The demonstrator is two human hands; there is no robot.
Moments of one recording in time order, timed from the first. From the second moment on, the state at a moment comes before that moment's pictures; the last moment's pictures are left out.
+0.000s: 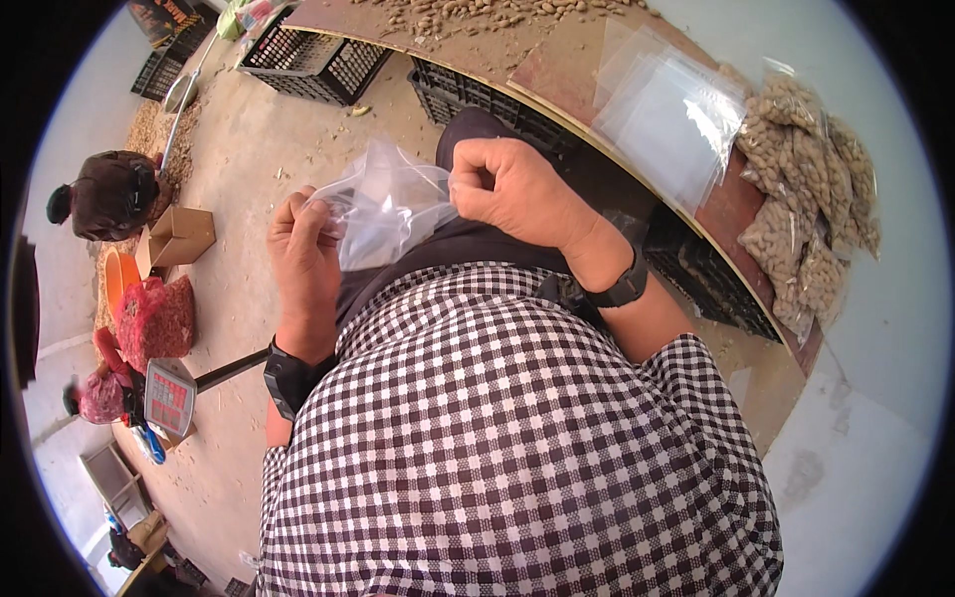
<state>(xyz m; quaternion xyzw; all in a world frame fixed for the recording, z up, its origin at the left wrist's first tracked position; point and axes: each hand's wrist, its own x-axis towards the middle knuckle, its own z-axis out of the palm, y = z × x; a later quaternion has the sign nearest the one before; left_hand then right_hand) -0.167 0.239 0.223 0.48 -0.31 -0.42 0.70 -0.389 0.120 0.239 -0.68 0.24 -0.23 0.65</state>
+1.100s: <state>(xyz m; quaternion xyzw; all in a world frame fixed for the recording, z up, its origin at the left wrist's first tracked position) -0.166 0.286 0.259 0.57 -0.39 -0.29 0.66 -0.374 0.165 0.276 -0.72 0.20 -0.26 0.61</state>
